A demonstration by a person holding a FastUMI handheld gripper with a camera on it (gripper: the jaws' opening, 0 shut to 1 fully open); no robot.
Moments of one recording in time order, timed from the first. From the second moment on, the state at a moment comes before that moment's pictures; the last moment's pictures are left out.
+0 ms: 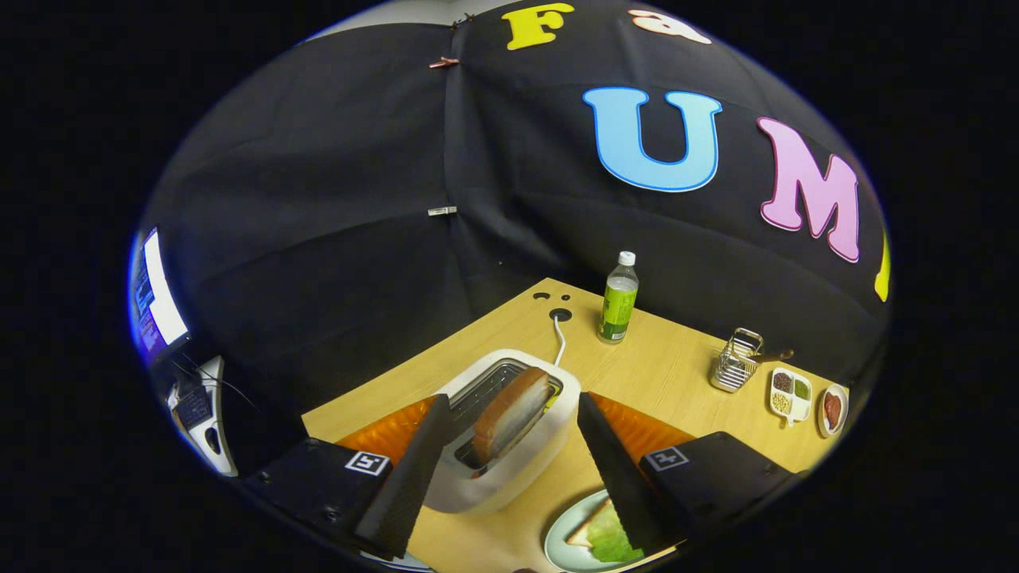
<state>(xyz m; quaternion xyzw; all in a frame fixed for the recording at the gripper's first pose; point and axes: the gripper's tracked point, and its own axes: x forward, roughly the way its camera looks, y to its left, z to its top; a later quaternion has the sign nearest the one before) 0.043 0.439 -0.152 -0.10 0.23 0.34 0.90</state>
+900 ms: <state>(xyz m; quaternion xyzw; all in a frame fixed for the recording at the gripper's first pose) 0.069 0.463 -0.207 -0.14 0.27 0.27 0.91</state>
